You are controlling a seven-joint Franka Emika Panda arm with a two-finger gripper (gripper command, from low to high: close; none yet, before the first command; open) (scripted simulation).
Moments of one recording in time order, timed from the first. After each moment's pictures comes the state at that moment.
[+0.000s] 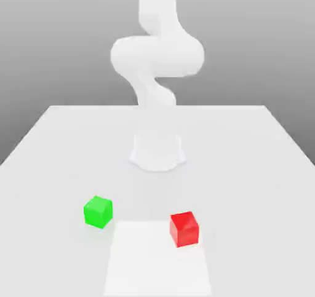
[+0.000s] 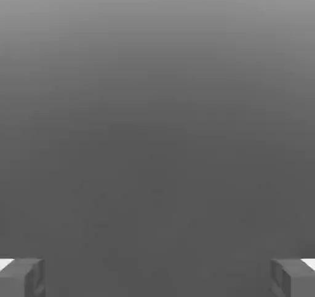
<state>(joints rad) 0.02 -0.73 -0.01 -2.36 0.02 2.35 0.78</state>
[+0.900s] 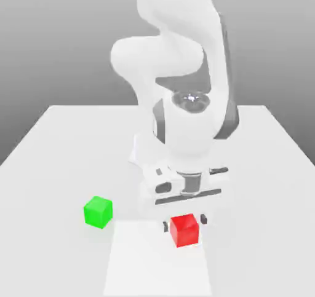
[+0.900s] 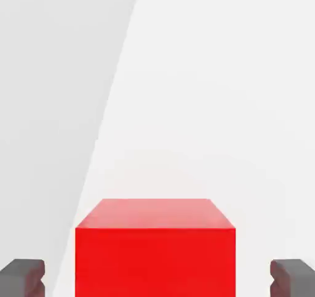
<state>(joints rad) 0.16 0.20 0.00 -2.82 -0.01 3.02 0.68</state>
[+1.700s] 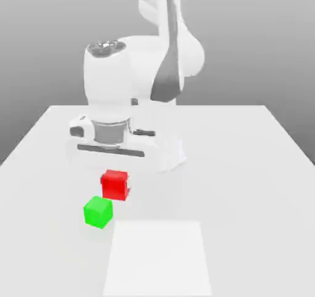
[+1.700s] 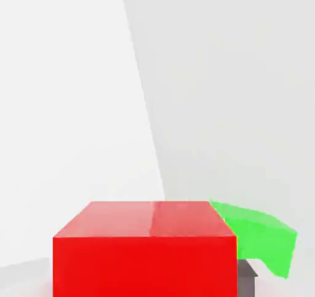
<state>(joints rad) -0.26 -0.30 -0.21 -2.98 -0.14 2.68 0.83</state>
